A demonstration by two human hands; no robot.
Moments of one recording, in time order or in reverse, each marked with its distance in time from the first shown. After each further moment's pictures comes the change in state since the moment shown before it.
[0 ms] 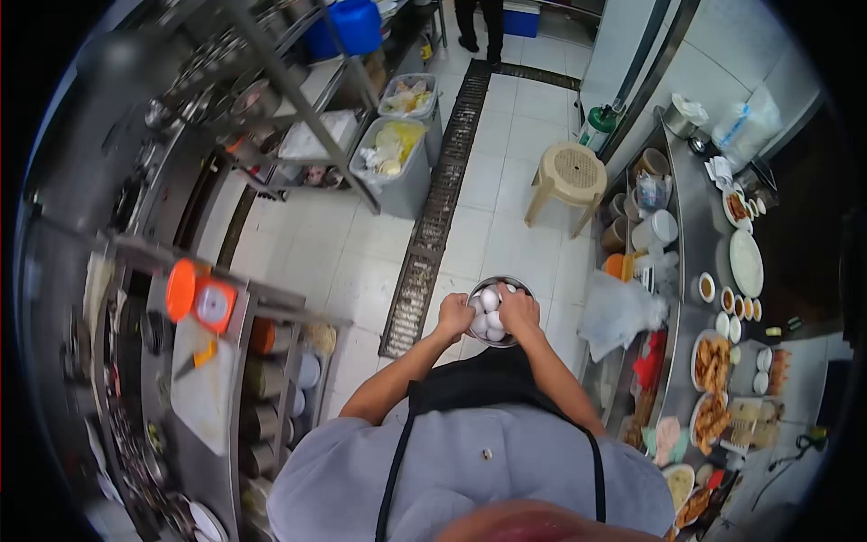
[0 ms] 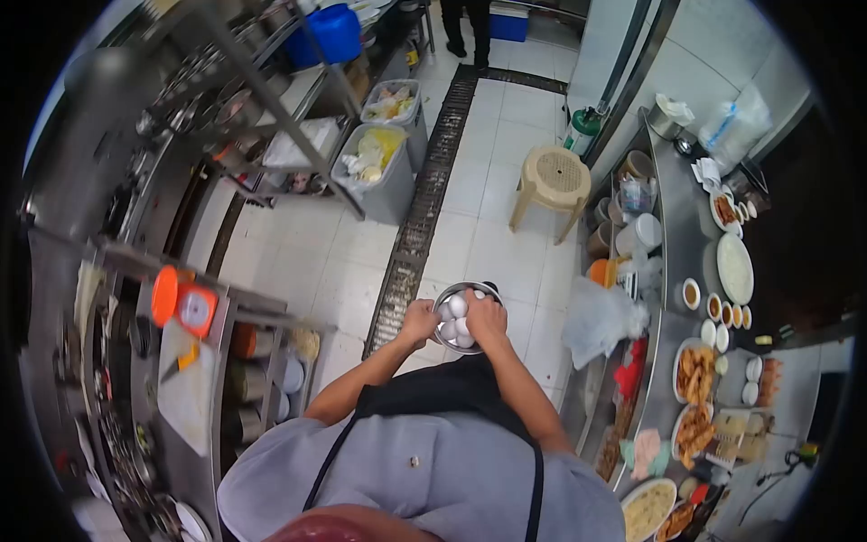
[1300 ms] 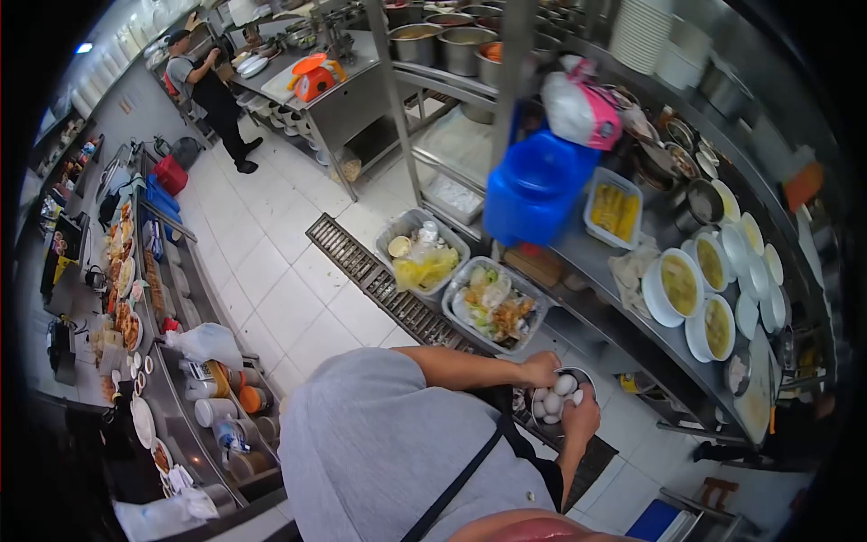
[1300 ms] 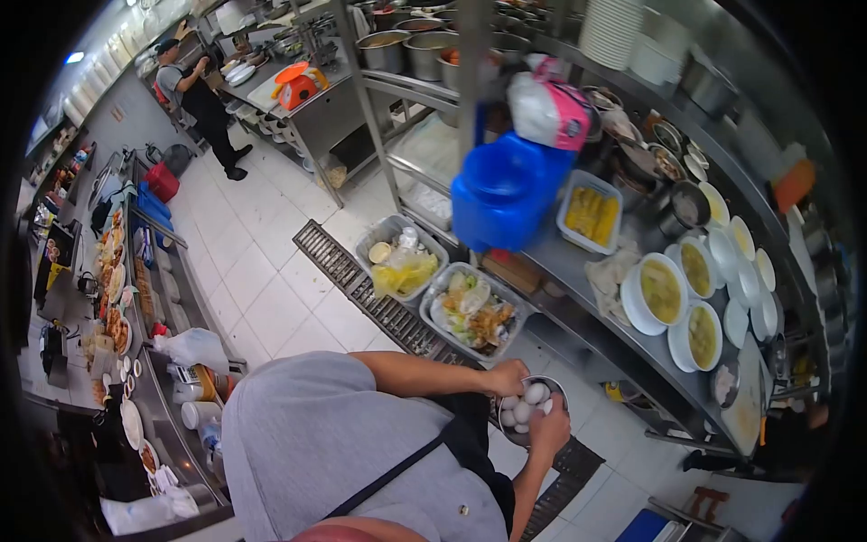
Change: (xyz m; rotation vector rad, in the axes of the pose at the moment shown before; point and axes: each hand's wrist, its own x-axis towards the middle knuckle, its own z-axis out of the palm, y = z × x) left_hand 1.104 0.503 -0.118 -0.351 0.909 -0.350; right_hand 1.290 -0.127 -0.443 -0.326 -0.317 -1.131
